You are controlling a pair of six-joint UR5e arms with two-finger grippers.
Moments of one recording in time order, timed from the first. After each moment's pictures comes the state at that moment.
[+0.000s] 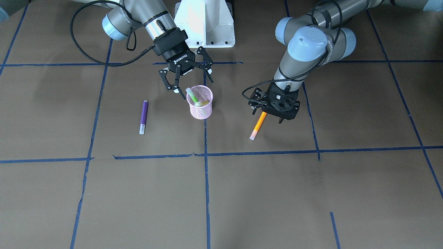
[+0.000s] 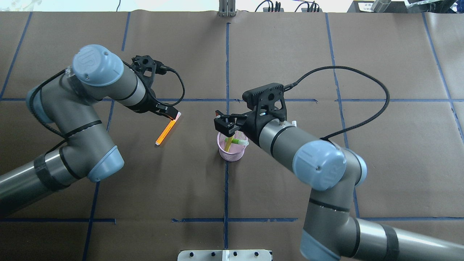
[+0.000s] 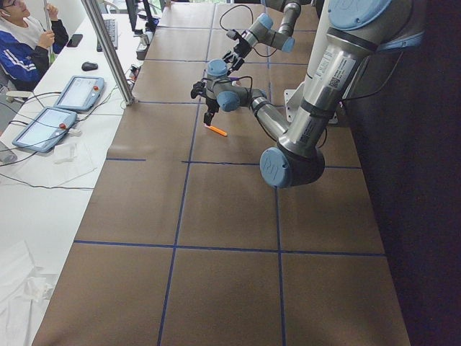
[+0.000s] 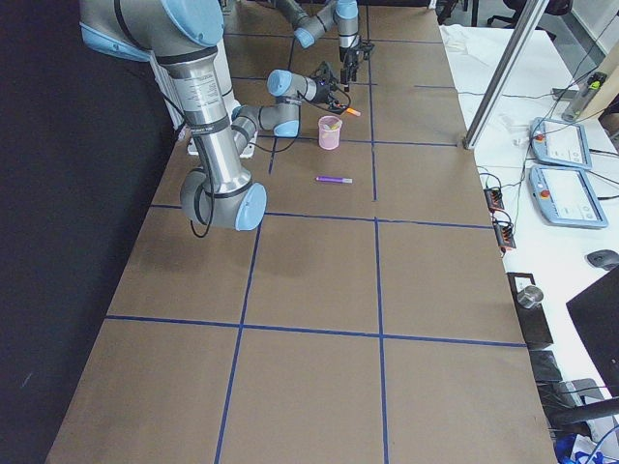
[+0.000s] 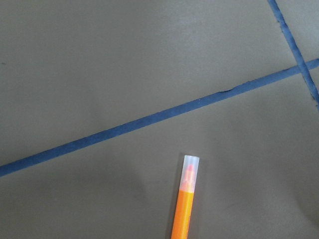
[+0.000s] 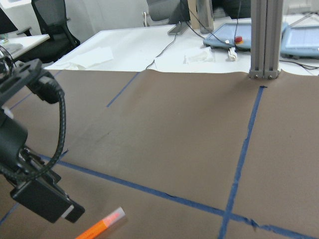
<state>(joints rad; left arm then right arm) -0.69 -2.12 -1.64 -1.82 -1.97 -0.78 0.41 -1.08 1.83 -0.92 1.31 0.99</state>
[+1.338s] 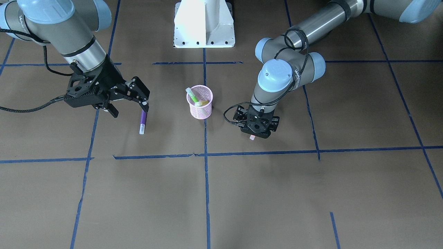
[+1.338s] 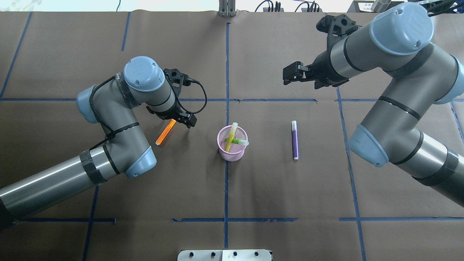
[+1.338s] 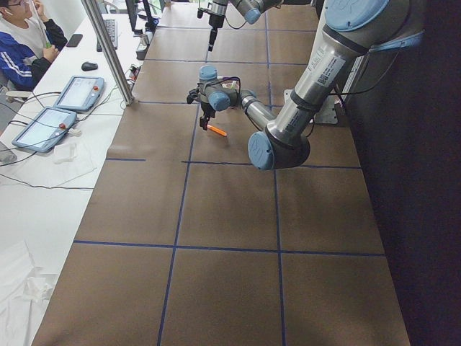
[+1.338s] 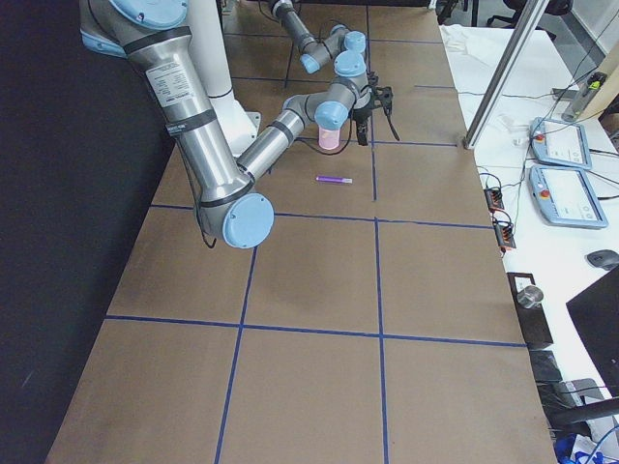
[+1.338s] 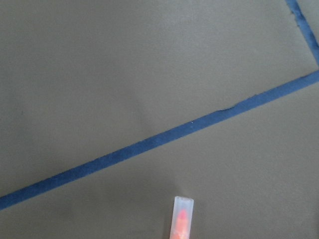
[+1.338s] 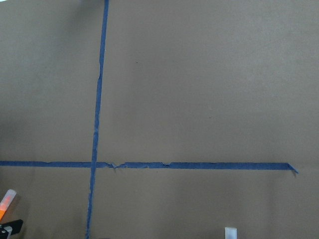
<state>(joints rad) -0.63 -2.24 -1.41 -1.85 -1.97 -0.81 0.82 -1.12 1.87 -1.32 2.01 1.15</state>
